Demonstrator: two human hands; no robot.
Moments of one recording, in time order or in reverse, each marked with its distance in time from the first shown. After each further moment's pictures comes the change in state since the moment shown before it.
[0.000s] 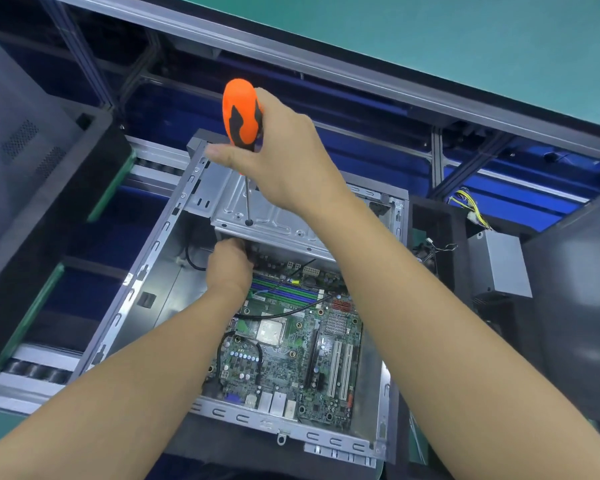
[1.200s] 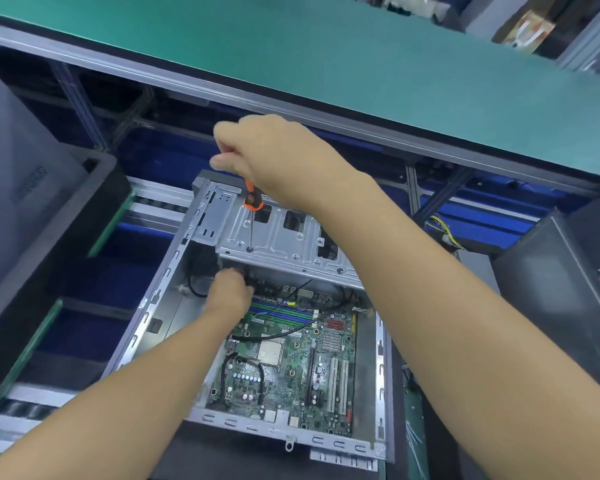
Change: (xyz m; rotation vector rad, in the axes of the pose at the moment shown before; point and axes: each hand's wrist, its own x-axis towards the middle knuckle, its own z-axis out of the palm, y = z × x) left_hand -0.010 0.003 -0.026 0.022 -0.215 0.041; right_hand 0.008 -0.060 -0.034 -0.746 -0.260 -0.181
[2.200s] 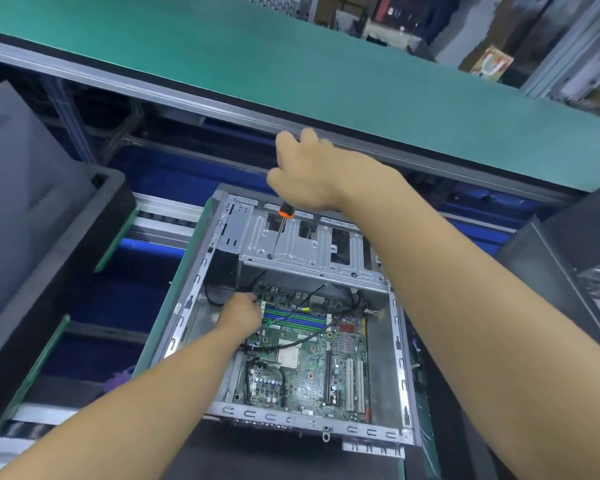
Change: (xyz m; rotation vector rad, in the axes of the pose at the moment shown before) left_hand -0.015 -0.030 -0.004 -0.208 -0.212 0.014; right_hand 0.000 -0.027 -0.011 0.028 -0.148 0.359
